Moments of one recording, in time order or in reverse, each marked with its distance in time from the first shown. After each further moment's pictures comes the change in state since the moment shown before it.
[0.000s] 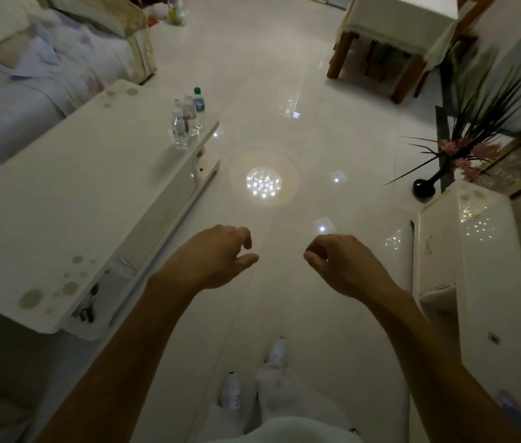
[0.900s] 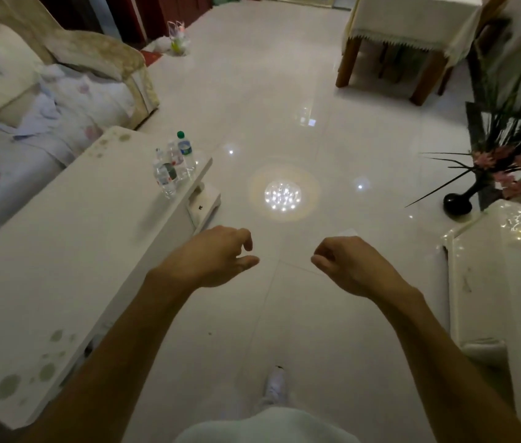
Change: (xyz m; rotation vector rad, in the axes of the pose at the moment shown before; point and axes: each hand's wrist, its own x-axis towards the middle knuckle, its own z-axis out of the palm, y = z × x) left_hand 0.256 0.053 -0.081 0.101 -0.075 -0.061; right_hand 0.213 0.145 -0.094 0.064 -0.065 -0.003
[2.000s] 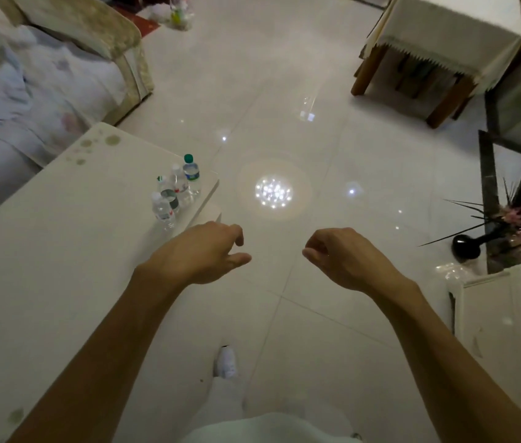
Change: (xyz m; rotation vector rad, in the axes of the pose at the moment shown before) left_hand 0.210 -0.197 -0.147 -0.072 -0.036 -0.068; right_hand 0.312 -0.106 -0.062 -0.105 -0.096 -0.017
